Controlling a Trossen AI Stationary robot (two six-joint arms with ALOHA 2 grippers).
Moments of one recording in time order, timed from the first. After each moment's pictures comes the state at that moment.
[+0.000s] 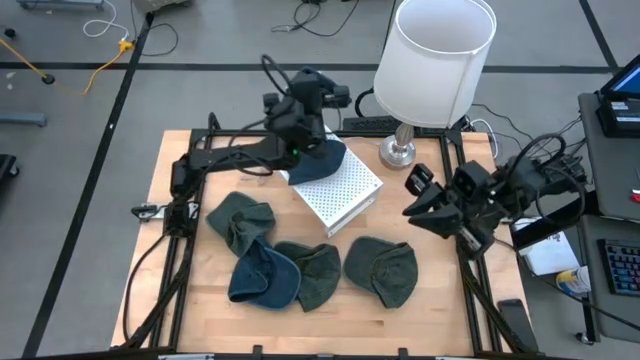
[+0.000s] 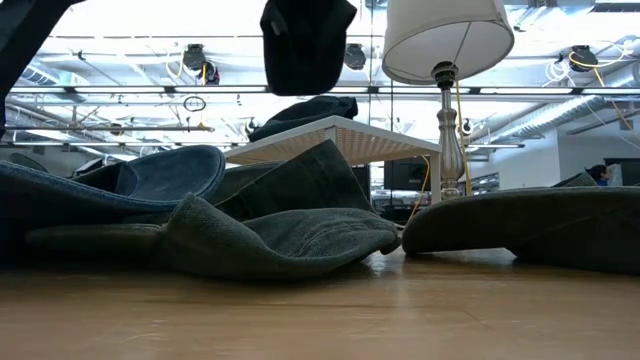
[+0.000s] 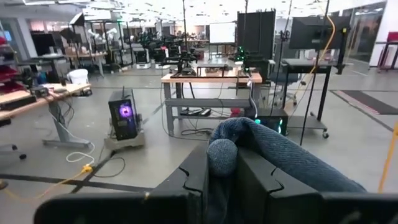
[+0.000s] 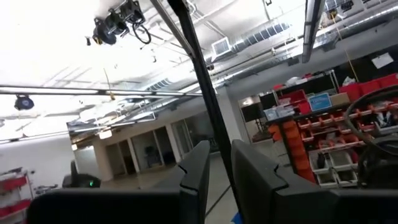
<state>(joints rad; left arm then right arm) 0.14 1.99 2.08 0.53 -1.57 0.58 0.41 1.07 1.26 0.27 0.04 0.33</state>
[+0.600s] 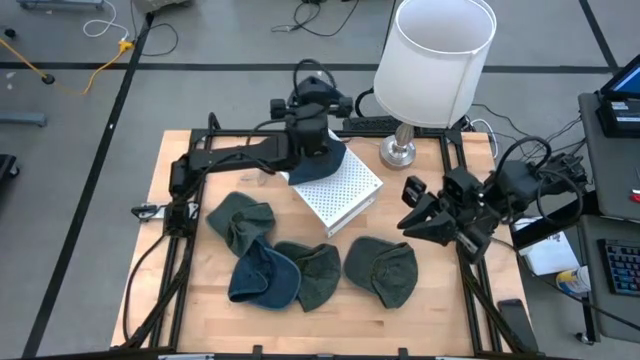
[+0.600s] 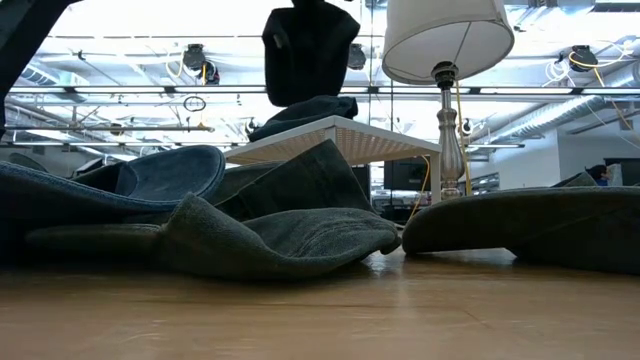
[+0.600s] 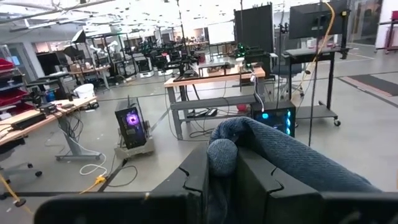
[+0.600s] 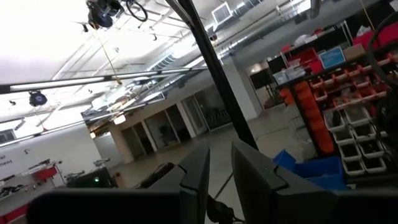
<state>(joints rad) 0.13 1.99 2.06 0.15 -1.56 0.29 0.41 1.07 1.26 0.15 -0.01 0.47</state>
